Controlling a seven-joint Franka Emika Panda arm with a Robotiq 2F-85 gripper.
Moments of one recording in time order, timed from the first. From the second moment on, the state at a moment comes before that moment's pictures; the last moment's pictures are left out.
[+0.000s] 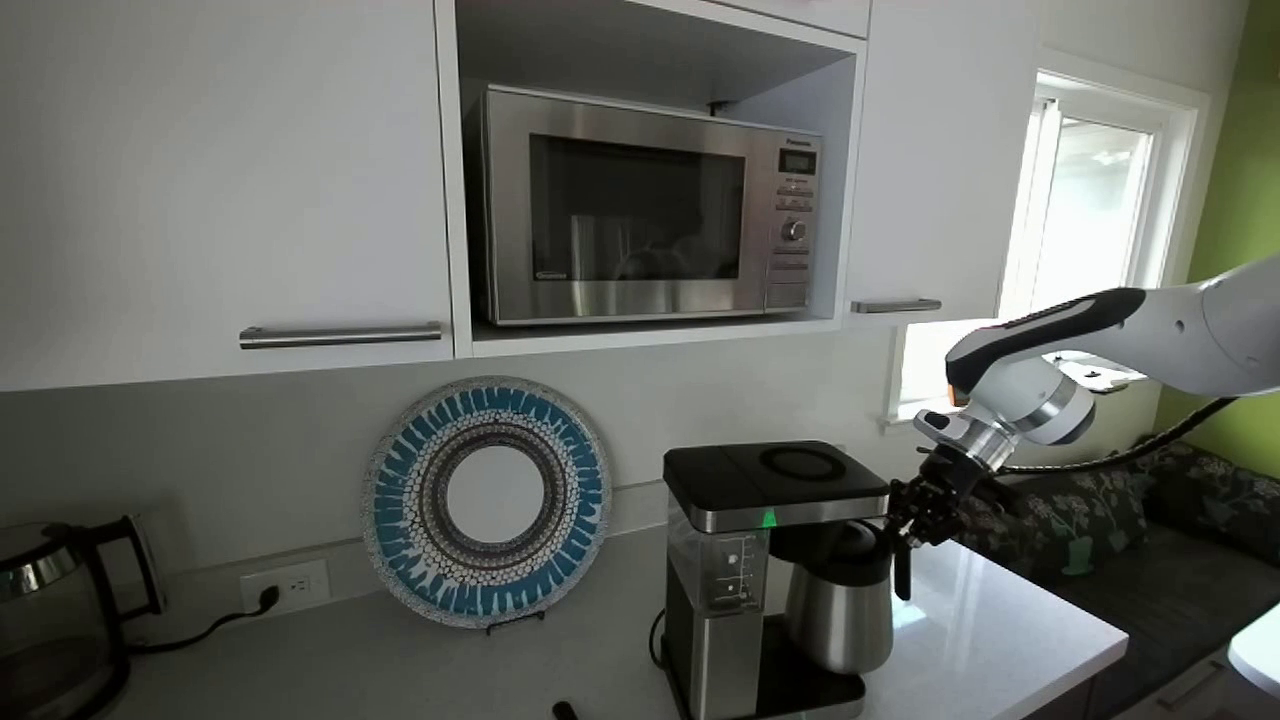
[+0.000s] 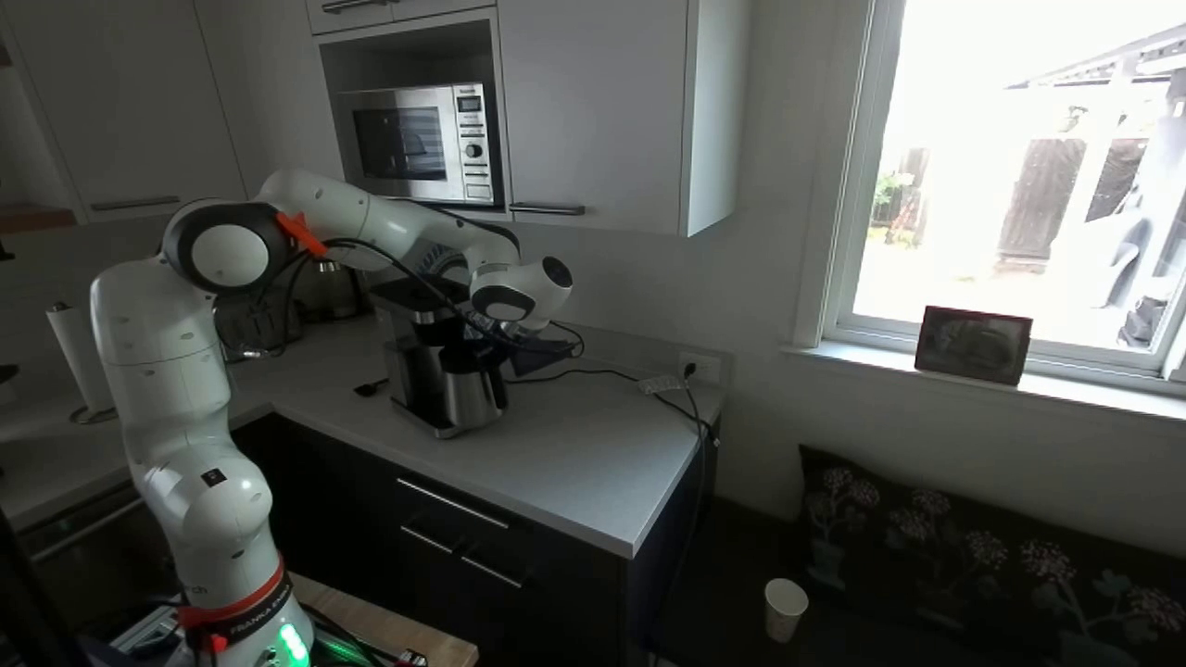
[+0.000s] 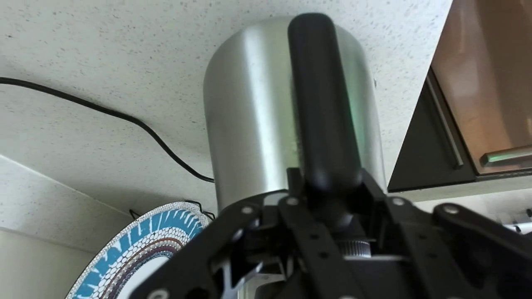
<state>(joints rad) -0.25 0.05 -0.24 -2.07 0.74 1.84 -2.04</state>
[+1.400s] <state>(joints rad) -0.30 0.05 -0.28 -2.07 0.80 1.76 -2.08</state>
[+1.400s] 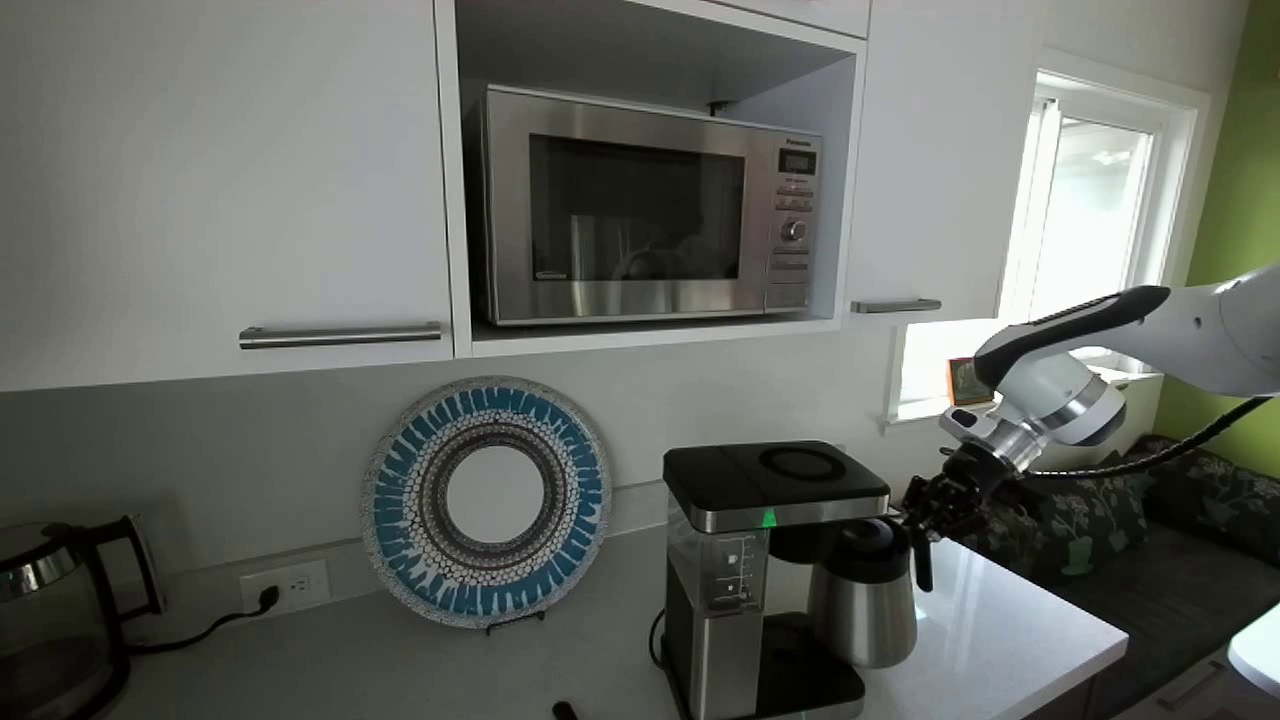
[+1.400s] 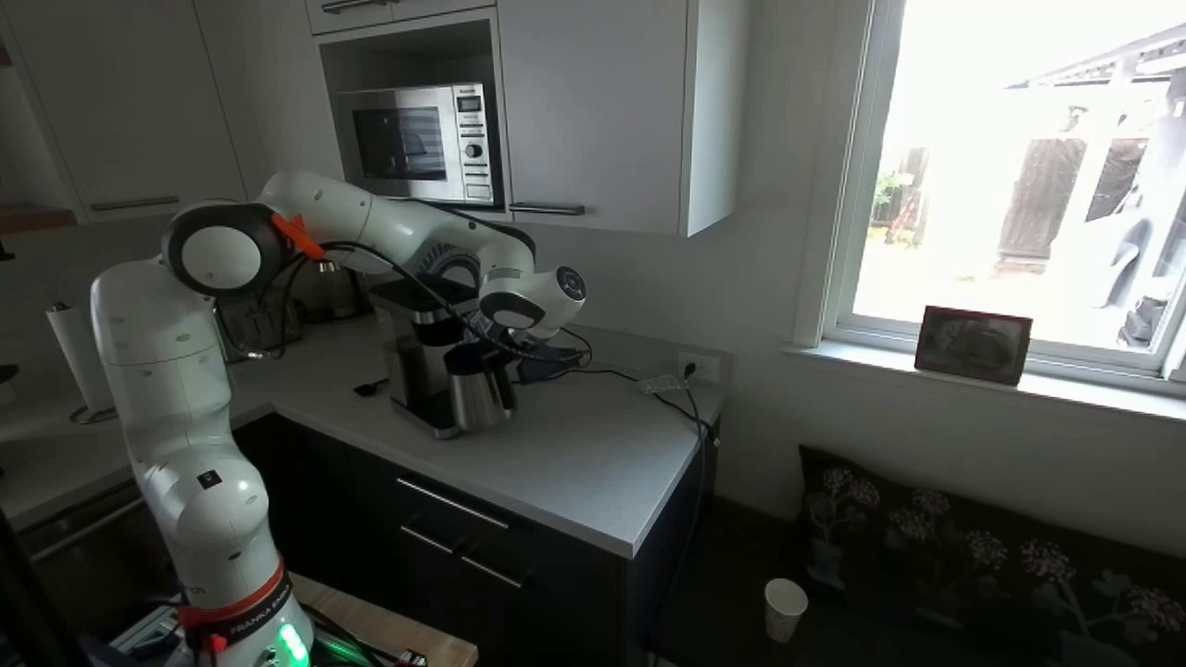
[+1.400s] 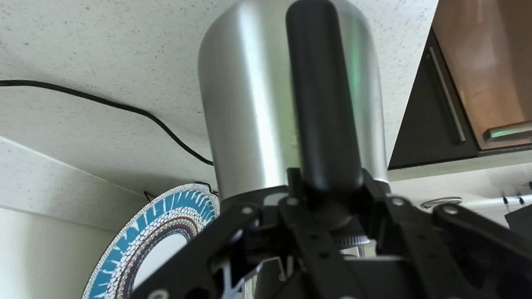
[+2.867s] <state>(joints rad) -0.32 0.05 -0.30 -2.07 0.81 1.76 -2.08</state>
